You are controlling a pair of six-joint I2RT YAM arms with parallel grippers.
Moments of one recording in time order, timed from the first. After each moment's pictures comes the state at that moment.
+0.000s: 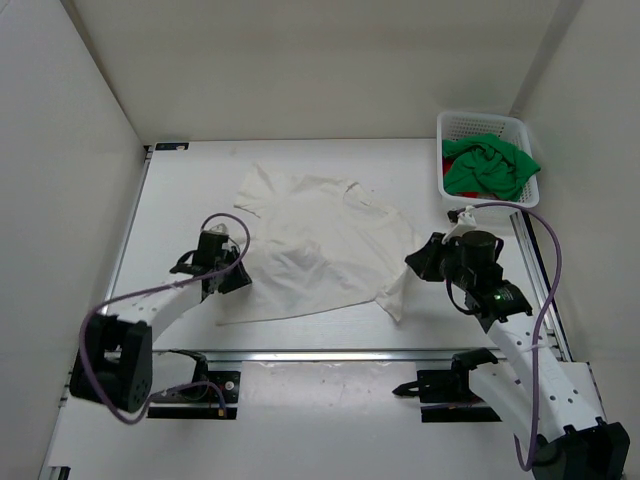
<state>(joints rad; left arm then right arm) -0.22 1.17 0.51 -0.28 0.03 -0.57 0.24 0.73 0.59 -0.36 -0.27 0.41</state>
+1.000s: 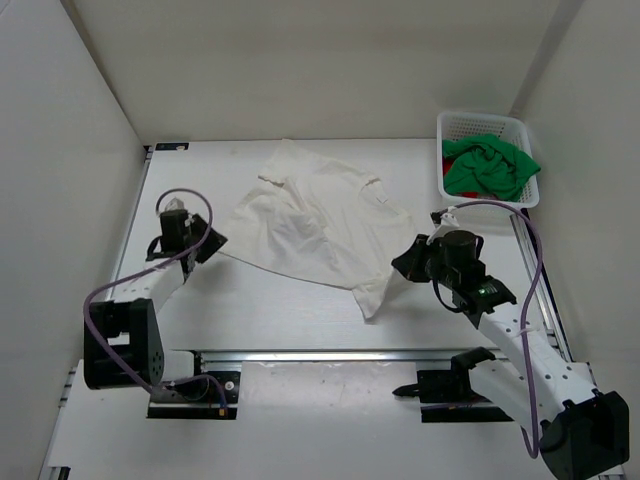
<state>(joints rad) 0.03 1.35 0.69 -0.01 0.12 -0.66 0.33 0.84 0.55 -0.24 -0.23 0.48</state>
